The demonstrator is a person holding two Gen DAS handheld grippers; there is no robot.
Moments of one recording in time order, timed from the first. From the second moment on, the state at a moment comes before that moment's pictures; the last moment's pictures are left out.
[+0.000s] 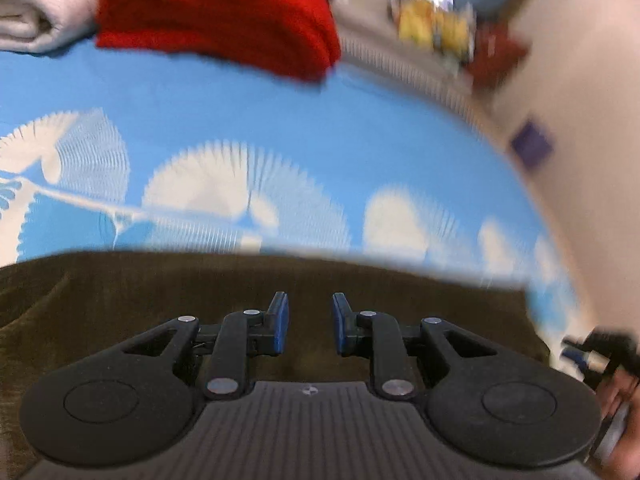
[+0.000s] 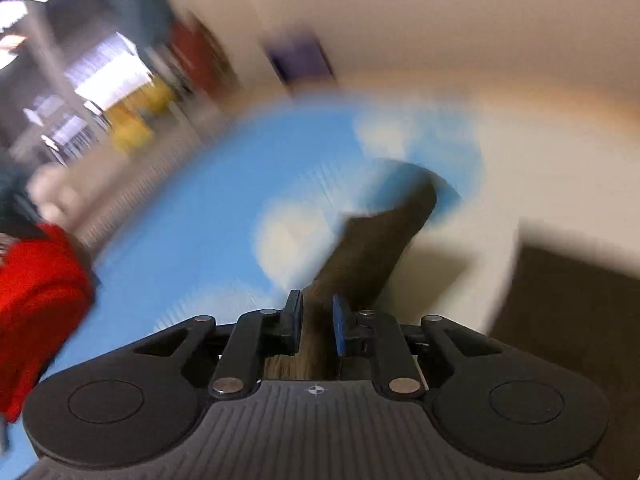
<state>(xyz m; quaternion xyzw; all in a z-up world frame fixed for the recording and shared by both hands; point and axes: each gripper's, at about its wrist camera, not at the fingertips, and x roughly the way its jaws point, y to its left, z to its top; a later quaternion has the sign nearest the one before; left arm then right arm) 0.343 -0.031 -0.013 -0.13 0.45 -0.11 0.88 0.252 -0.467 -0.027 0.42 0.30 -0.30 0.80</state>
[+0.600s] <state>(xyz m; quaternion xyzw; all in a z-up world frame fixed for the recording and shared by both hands) 0.326 -0.073 -0.096 0.12 0.55 -0.18 0.81 0.259 -0.556 -0.115 0.58 0.34 -0.29 0.68</state>
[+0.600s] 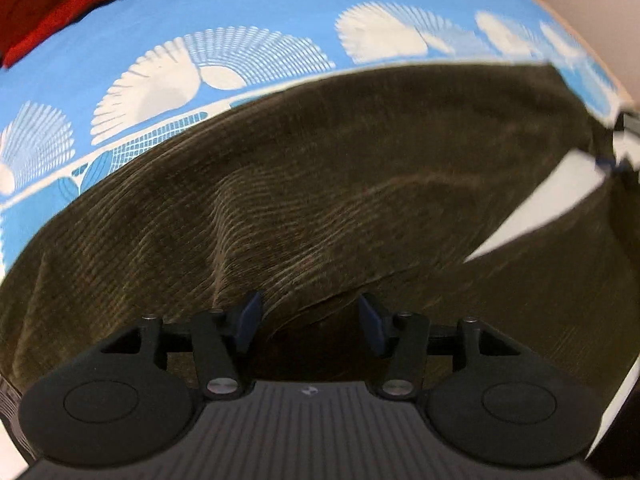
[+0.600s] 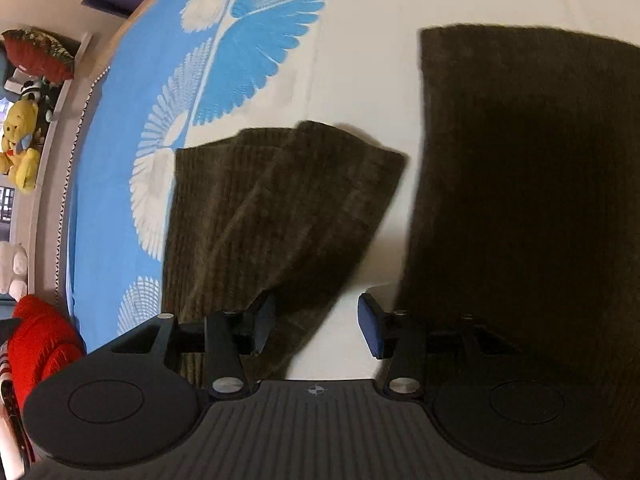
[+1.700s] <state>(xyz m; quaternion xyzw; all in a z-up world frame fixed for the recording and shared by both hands) 0.338 -0.016 -0.050 0.04 0.51 -0.23 0.83 0.268 -0.557 -0.055 0.36 0.29 -0.47 0.76</state>
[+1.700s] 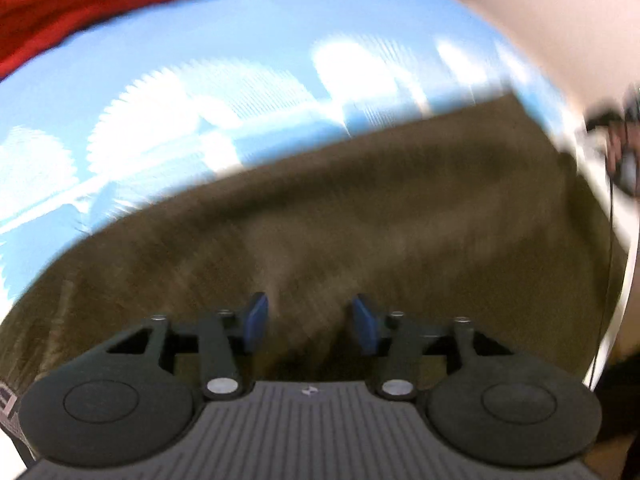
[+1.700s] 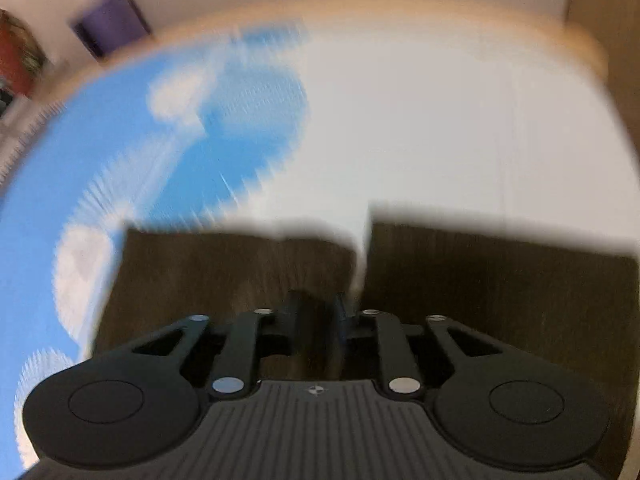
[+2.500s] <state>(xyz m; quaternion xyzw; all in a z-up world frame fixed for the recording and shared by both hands) 0.371 0.202 -0.090 -0.12 0.54 0.22 0.80 0.433 -0.417 -0.109 0.22 0.41 -0.28 0.84</state>
